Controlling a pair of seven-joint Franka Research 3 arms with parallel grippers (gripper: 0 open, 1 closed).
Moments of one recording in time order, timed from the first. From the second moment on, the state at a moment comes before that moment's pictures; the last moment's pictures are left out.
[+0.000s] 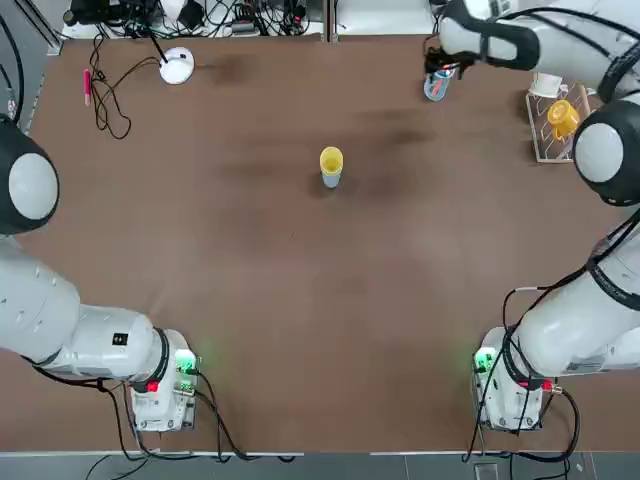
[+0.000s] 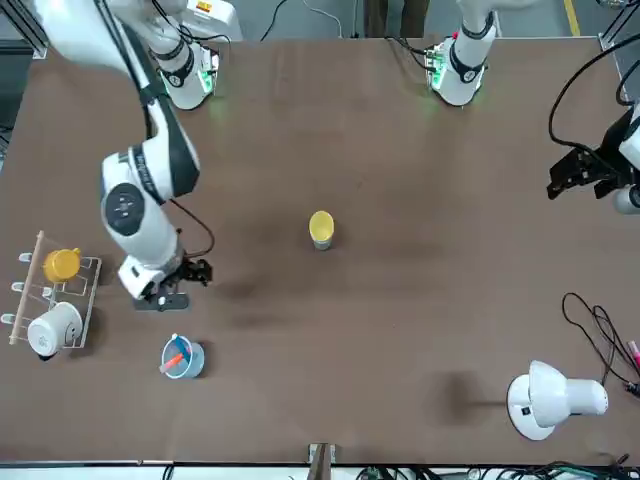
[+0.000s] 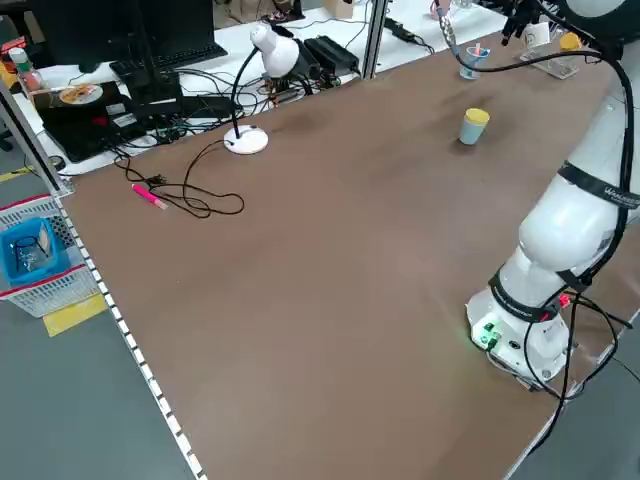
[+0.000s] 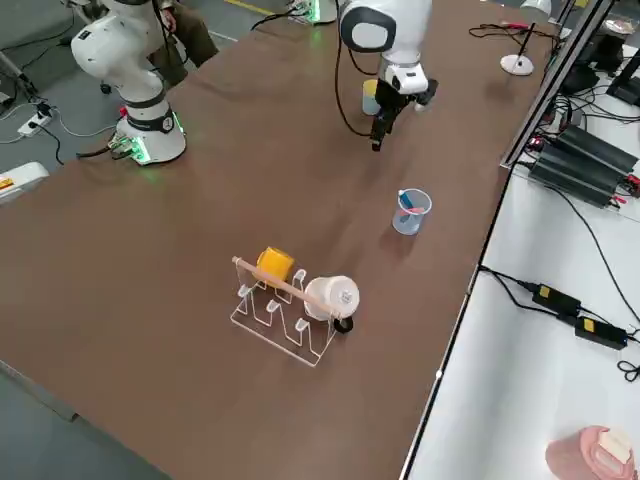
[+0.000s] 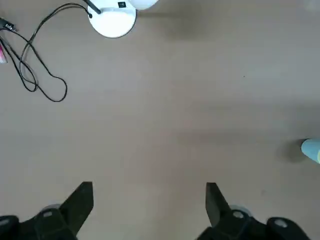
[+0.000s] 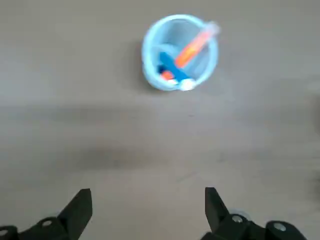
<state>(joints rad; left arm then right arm) -0.07 0.12 0.00 -1.37 -0.01 1.50 -0.06 0.01 0.40 0.24 -1.69 -0.23 2.07 0.28</state>
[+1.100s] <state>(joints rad) -0.06 0.12 -0.02 -1.37 -0.01 1.50 -0.06 -0.06 -0.02 0.00 -1.65 -0.09 1.73 0.06</state>
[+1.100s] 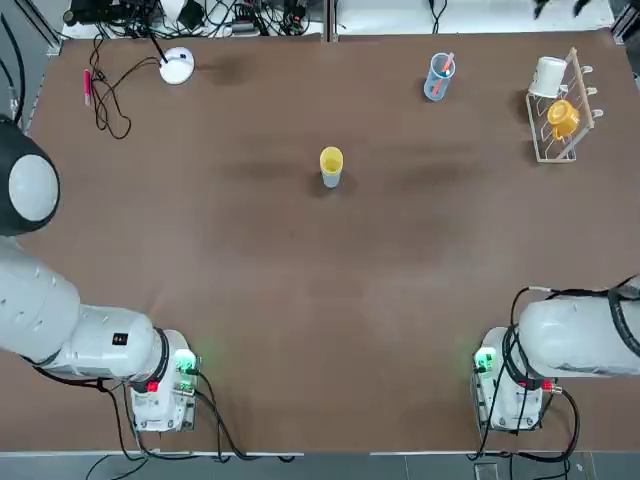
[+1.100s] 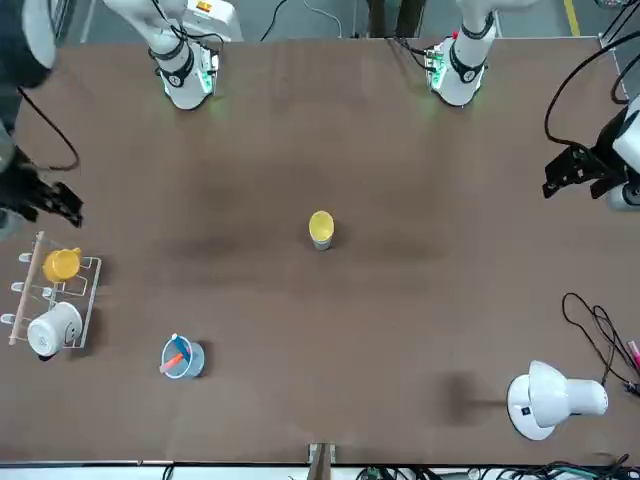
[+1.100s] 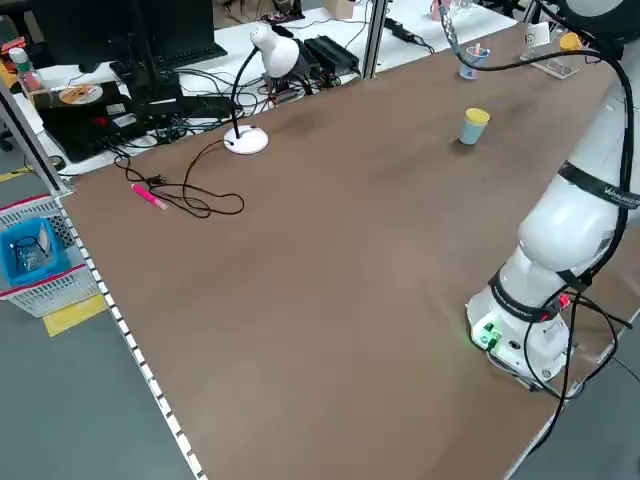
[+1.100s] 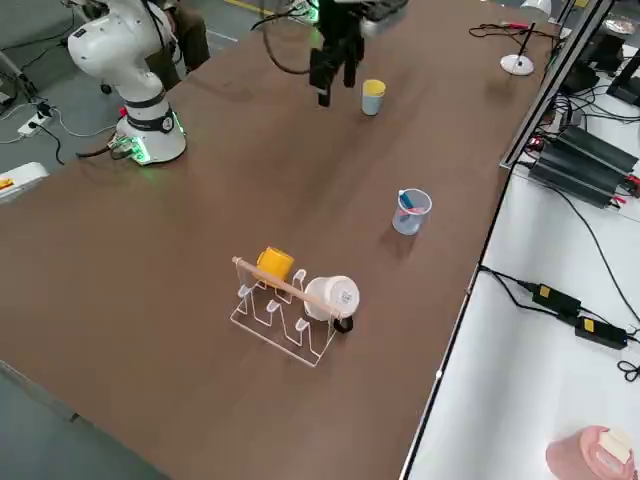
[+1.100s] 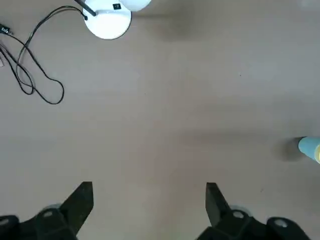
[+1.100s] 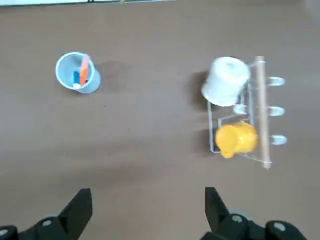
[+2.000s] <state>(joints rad) -0.06 0.12 -0.02 -1.37 -0.01 1.49 -0.06 0.03 -0.02 -0.08 -1.52 -0.09 1.58 0.16</state>
